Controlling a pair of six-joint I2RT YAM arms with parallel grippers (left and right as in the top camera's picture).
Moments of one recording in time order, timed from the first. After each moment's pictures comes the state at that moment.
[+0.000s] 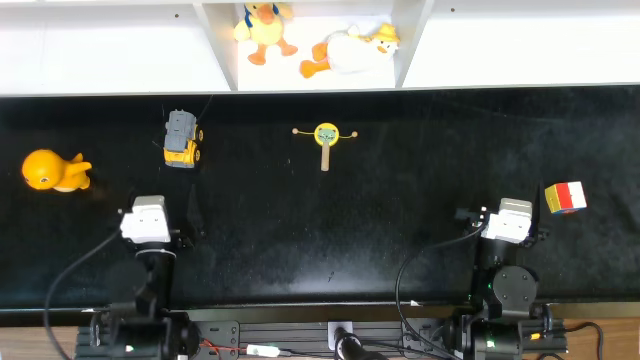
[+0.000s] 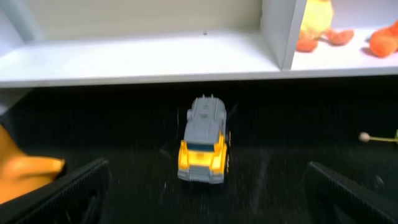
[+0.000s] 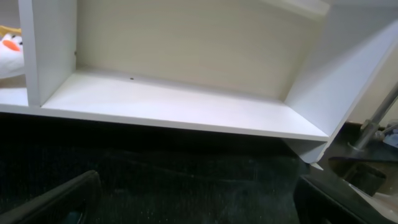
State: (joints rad) left arm 0.03 0.16 0.14 -0.19 -0.03 0.04; right arm -0.06 0.01 0.02 0.01 0.19 -0.22
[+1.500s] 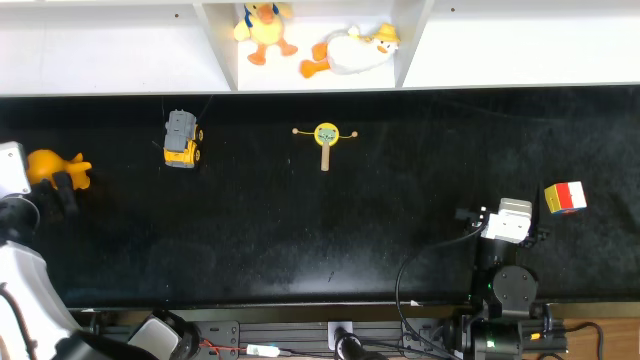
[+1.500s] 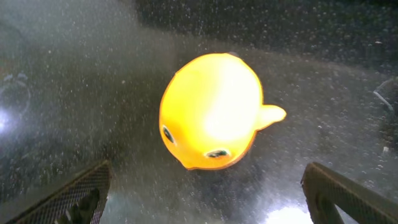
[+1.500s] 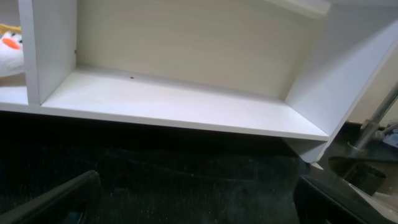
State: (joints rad) left arm 0.86 1.27 0.88 -0.48 0.27 0.48; right arm -0.06 0.01 0.02 0.00 0.19 -0.23
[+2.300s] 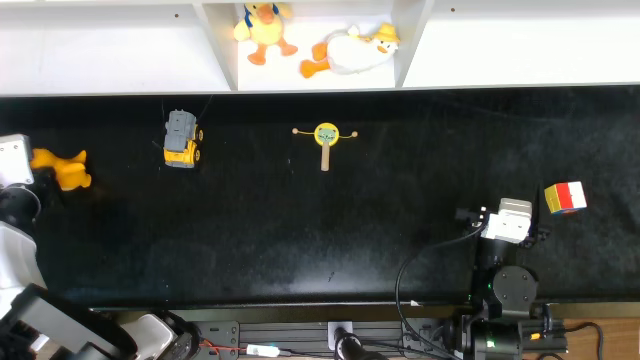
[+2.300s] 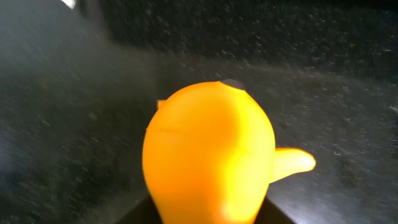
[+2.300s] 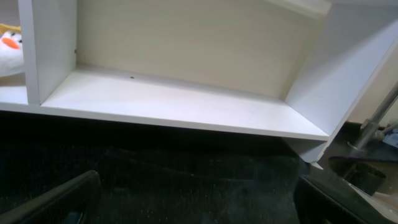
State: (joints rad) left arm 0.86 1.46 0.88 -0.31 0.39 0.53; right arm -0.06 0.01 0.02 0.00 0.18 -0.23
